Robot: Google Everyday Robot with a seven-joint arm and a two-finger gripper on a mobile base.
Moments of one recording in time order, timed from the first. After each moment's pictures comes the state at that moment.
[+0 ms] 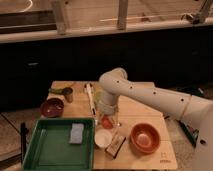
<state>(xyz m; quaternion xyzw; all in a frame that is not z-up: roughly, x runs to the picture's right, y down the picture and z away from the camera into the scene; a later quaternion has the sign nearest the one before) -0.002 0.180 0.723 -0.33 -0.31 -0.46 0.76</state>
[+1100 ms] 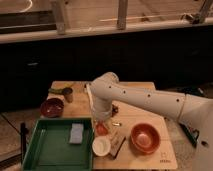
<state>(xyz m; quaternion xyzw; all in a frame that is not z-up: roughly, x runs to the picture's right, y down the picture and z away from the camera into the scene) -0.019 0.182 0.711 -0.33 -0.31 -0.49 0.75</state>
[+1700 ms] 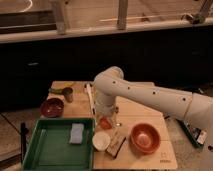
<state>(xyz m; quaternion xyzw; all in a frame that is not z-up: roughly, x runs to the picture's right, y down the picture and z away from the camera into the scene) -0.009 0.161 0.694 -0.31 -0.29 -0.49 0.76</state>
